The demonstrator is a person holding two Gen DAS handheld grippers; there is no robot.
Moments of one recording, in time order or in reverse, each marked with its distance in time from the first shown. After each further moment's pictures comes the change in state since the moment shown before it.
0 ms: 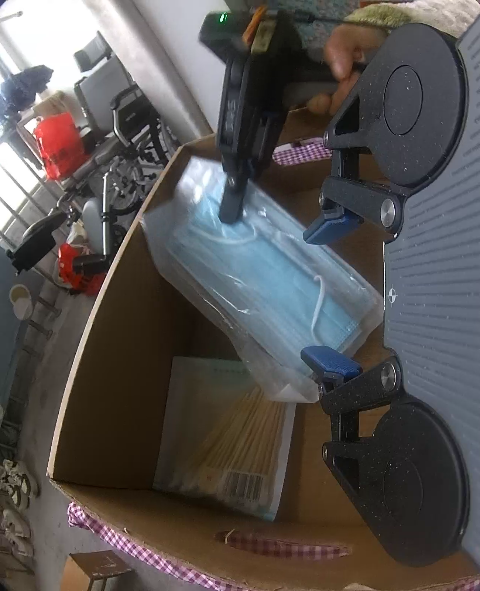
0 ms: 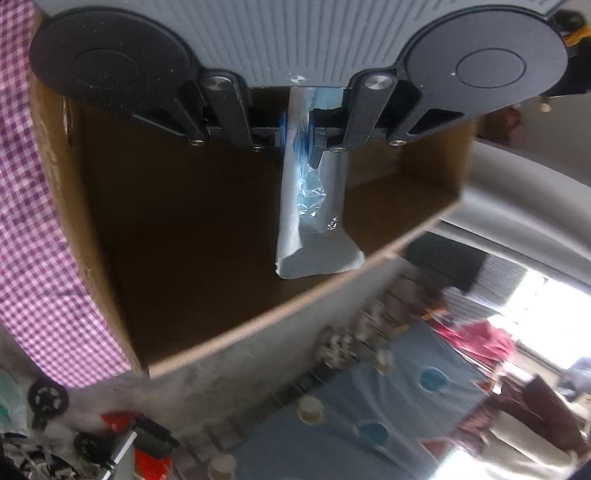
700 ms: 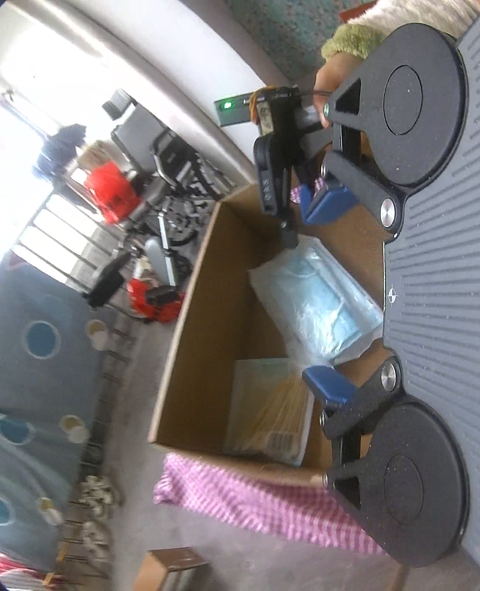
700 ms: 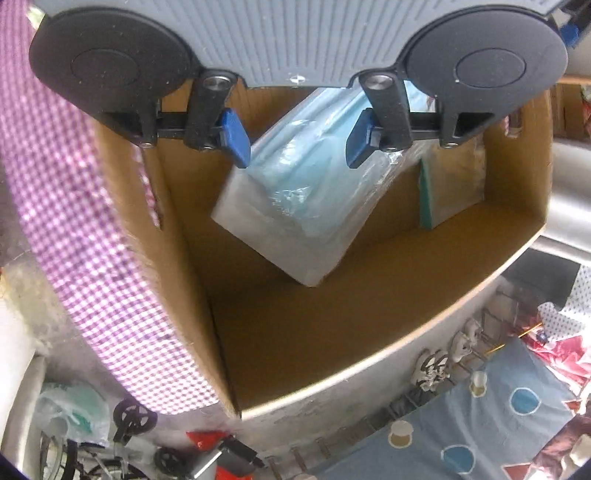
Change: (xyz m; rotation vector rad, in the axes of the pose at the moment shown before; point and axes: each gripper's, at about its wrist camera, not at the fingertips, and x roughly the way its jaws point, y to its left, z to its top) left arm -0.106 -0.014 -0.049 0.146 -0.266 -0.031; right arm -0.027 0.023 -0.041 0.062 0.058 -0.325
